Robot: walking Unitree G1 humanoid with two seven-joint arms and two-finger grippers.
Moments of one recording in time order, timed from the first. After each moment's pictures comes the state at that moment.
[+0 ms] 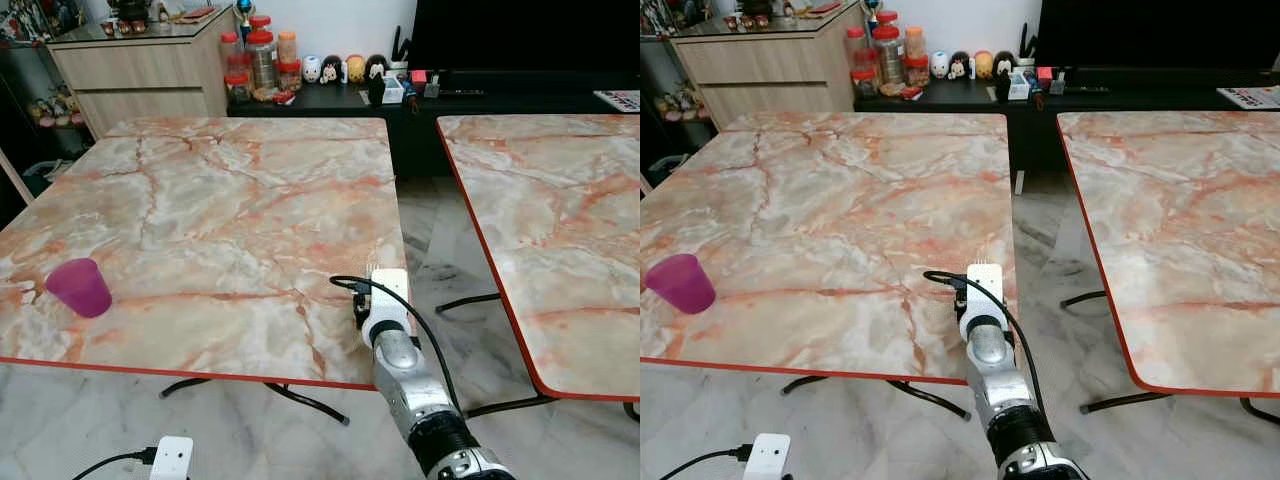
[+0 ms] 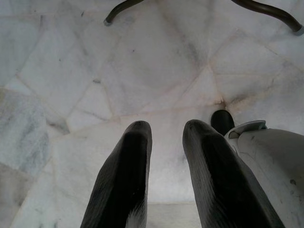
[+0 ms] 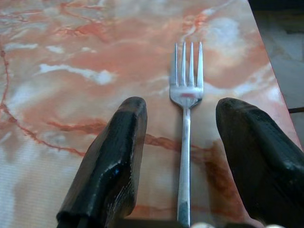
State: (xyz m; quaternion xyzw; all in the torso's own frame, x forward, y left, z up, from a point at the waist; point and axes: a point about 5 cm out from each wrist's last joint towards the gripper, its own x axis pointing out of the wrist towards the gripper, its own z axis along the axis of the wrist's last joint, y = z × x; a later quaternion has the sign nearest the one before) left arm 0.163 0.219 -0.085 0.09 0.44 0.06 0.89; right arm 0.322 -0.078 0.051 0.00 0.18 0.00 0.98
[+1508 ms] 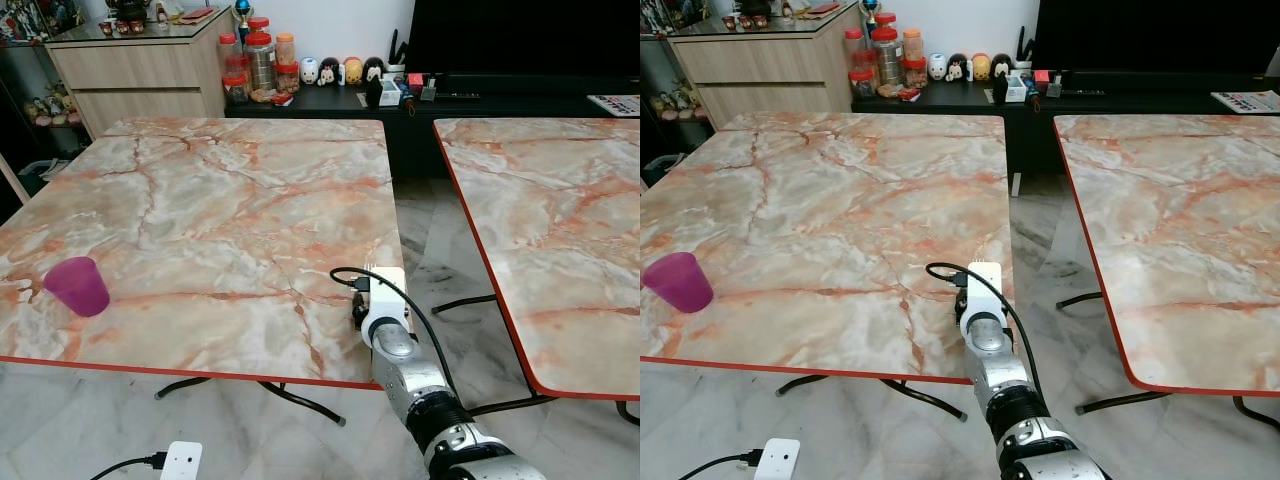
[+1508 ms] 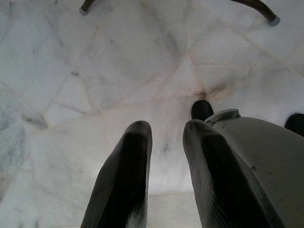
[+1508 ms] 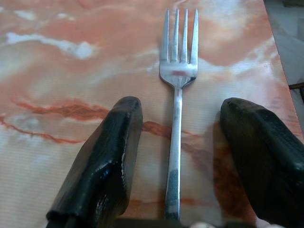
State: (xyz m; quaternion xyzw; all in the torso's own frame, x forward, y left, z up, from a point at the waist) left arm 0.159 0.207 -0.090 0.07 0.46 0.04 0.88; right arm 0.331 -0.077 0.047 -0.01 0.25 0.00 0.97
